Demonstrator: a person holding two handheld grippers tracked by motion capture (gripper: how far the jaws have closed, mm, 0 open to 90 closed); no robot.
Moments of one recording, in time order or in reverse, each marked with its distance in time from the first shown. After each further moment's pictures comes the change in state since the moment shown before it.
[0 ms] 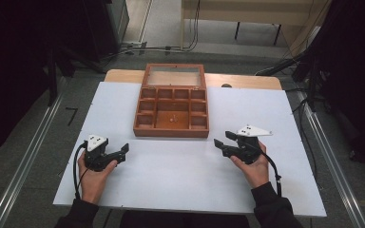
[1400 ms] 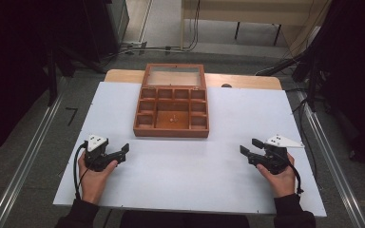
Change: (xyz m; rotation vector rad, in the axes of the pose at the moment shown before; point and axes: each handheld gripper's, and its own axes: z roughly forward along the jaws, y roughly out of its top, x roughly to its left) left arm -0.001 0.000 0.000 0.000 0.001 -0.001; right arm -0.042 -0.038 -0.053 -0.015 -0.103 0.058
